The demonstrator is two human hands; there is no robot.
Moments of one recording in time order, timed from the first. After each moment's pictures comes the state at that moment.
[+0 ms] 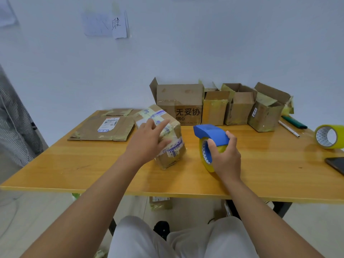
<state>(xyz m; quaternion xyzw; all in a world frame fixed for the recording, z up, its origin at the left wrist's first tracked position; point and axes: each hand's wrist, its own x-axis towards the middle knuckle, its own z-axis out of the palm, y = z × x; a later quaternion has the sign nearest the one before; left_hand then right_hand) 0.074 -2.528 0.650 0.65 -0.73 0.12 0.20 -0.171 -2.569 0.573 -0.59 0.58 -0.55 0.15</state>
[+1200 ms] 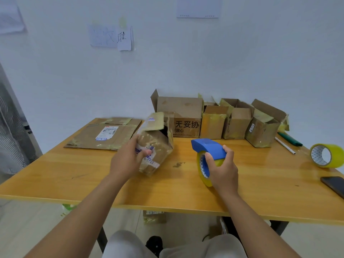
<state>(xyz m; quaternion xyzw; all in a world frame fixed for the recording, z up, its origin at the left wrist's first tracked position) 0.118 -2.528 0.616 0.69 -0.60 0.01 0.41 -0.169 -2.572 0.577 -0.59 0.60 -0.52 0.15</state>
